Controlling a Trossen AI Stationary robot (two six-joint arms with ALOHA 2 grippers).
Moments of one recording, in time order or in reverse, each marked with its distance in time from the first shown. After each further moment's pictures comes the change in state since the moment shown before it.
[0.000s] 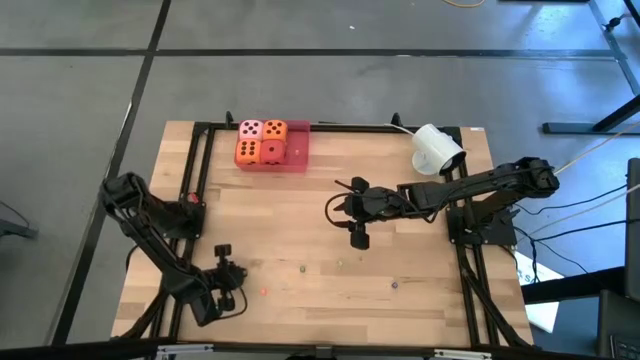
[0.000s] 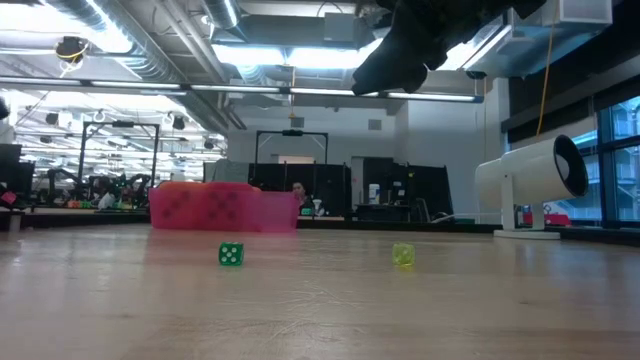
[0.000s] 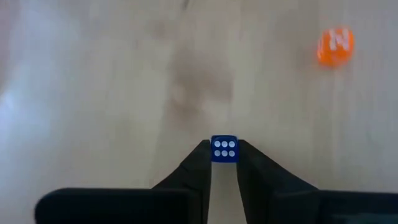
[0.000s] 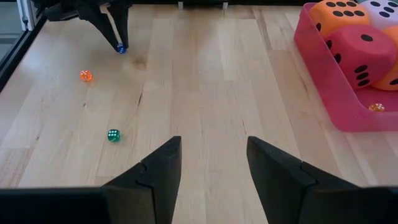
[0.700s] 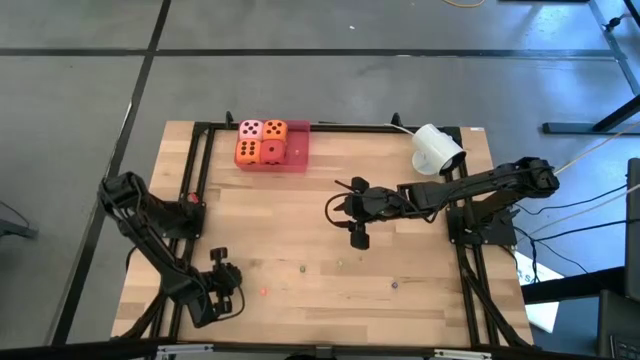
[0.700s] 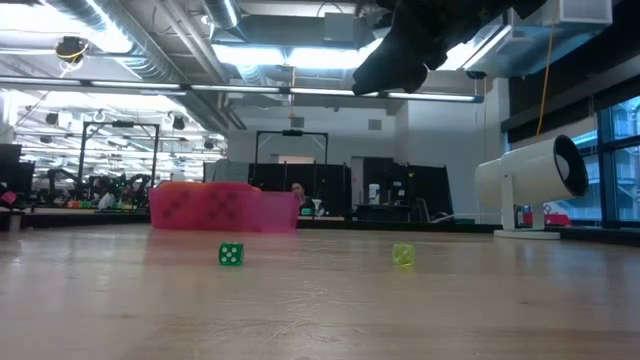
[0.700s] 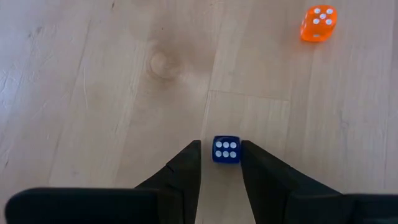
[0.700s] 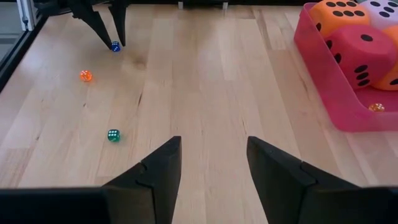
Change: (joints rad) left arm -0.018 -0.006 0.002 0.005 0.098 -0.090; right arm 0.000 0.000 0.000 0.000 0.000 0.001
